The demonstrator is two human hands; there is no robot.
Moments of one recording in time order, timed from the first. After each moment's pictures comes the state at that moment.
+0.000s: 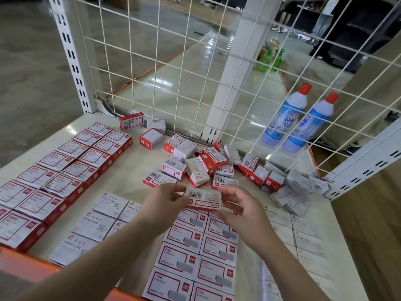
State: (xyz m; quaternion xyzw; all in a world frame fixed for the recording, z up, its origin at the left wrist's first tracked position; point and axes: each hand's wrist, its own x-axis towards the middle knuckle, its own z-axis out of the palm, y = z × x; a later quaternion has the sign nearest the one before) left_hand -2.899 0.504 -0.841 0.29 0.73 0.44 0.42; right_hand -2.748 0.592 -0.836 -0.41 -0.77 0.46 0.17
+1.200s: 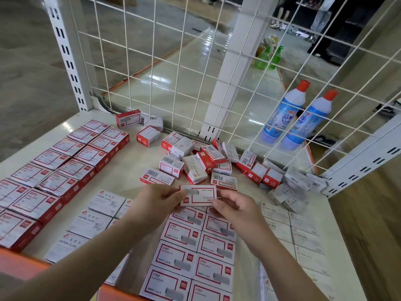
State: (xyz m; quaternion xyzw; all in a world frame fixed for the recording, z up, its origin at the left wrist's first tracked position) left_hand -2.907 0.499 -0.845 0.31 0.72 0.45 0.43; right_hand -2.750 0.591 -0.838 -0.44 -0.71 0.54 0.15
